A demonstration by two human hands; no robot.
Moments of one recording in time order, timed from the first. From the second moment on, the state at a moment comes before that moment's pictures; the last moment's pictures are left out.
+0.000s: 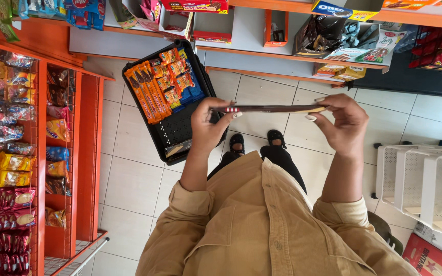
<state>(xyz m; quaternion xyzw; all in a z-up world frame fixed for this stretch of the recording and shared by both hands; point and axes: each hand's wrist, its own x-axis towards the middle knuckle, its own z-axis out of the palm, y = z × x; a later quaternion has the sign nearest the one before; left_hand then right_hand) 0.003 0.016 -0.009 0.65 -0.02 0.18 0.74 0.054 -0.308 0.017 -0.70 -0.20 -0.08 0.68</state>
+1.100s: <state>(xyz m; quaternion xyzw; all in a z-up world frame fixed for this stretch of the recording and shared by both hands) 0.007 0.010 0.021 0.82 -0.06 0.23 0.53 0.049 -0.299 -0.002 -0.60 -0.07 0.01 0.80</state>
